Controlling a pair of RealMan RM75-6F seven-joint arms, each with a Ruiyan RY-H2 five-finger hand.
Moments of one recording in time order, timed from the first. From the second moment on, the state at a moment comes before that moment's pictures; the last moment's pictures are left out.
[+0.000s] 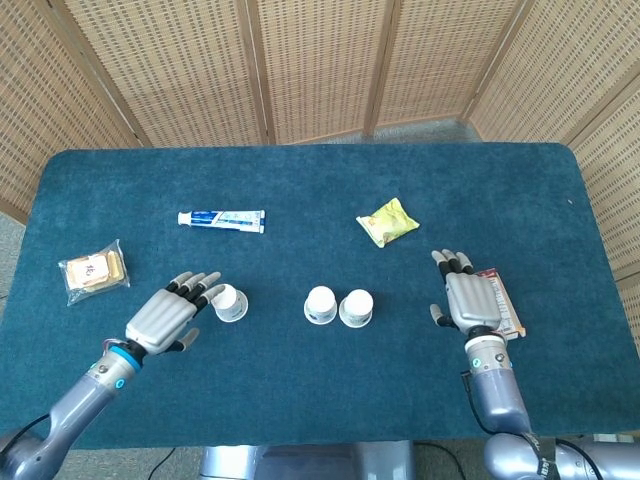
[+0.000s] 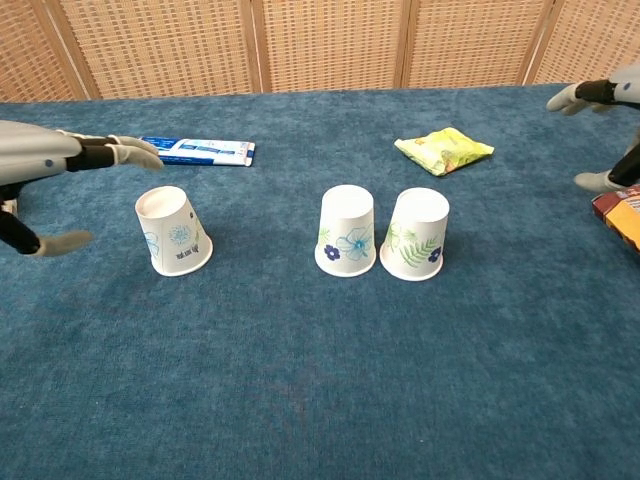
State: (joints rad) left arm -0.55 -1.19 -0.06 -1.82 1.32 0.91 0.41; right arm 0.71 -1.27 0.14 -2.03 -0.58 1.35 -0.62
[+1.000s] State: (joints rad) left arm -0.71 -1.36 -0.09 -1.67 1.10 0.82 0.44; right arm 0.65 -1.23 0.16 -2.03 -0.58 1.32 -0.60
